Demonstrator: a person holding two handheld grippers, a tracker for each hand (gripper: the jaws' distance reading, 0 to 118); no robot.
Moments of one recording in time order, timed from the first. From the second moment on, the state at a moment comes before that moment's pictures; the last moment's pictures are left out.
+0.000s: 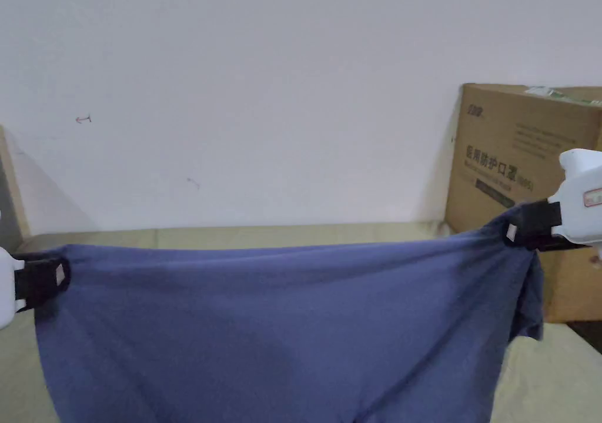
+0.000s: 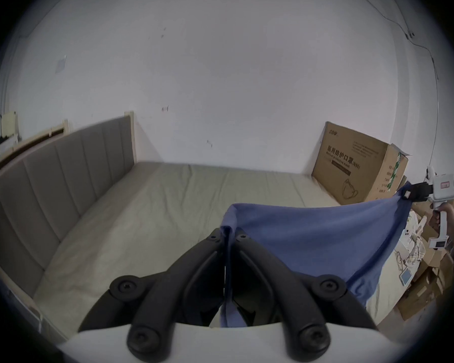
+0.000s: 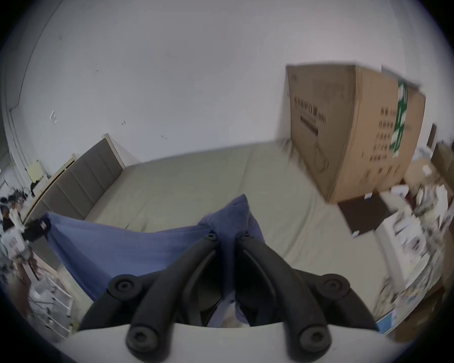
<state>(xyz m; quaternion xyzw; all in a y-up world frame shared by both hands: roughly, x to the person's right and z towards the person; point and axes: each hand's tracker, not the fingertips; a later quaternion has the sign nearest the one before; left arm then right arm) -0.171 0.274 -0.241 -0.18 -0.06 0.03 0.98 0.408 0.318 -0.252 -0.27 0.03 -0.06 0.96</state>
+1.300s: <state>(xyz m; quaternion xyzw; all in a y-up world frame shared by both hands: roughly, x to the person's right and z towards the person) -0.113 0.027 -0.292 -0.40 -0.10 -0.03 0.91 0.422 0.027 -0.274 -0.44 -0.04 0.03 0.90</state>
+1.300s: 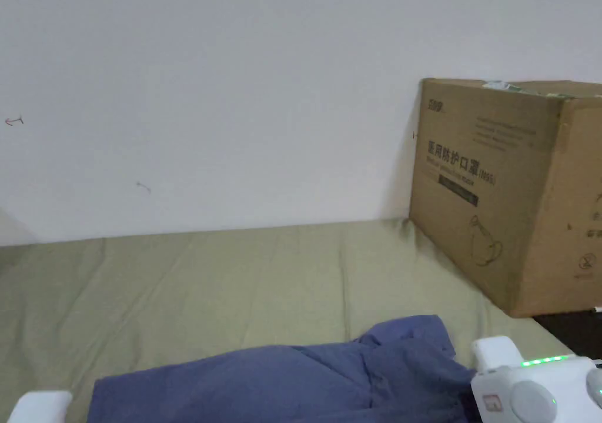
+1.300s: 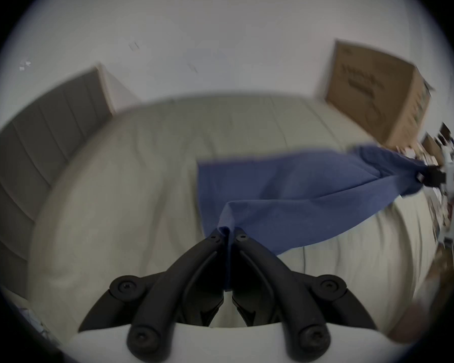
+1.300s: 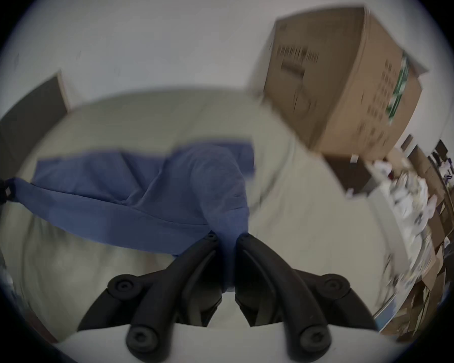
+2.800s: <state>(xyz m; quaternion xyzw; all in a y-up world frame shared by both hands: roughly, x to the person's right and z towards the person) -0.119 0.112 -0.339 -0.38 -0.13 0.05 0.91 0.337 0.134 -0.105 -0.14 0.05 -0.15 0.98</state>
